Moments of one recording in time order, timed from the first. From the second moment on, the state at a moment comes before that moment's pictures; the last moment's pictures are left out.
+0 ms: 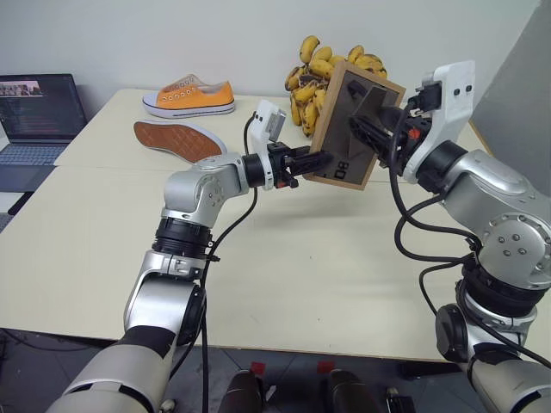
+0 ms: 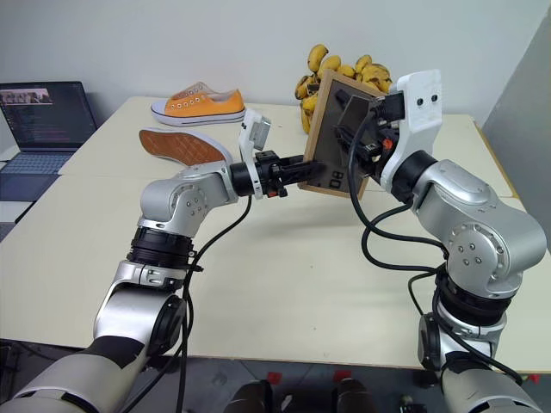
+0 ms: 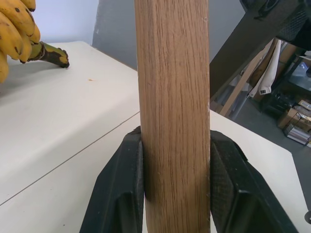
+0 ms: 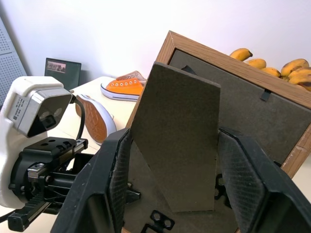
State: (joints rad) left arm -1.04 0.31 -0.04 0.37 -0.55 0.72 -0.84; right arm -0.85 -0.32 -0.25 -0.55 0.57 1.22 0.18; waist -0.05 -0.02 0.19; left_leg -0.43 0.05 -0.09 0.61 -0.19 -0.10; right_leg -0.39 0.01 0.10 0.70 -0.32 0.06
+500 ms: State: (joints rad) left arm -1.07 0.31 -0.03 0.46 -0.51 0.69 -0.84; right arm -0.85 -0.35 -0.23 -0.54 0.57 1.21 0.19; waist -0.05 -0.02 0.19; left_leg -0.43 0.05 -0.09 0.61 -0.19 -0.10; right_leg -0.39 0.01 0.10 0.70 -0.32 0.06
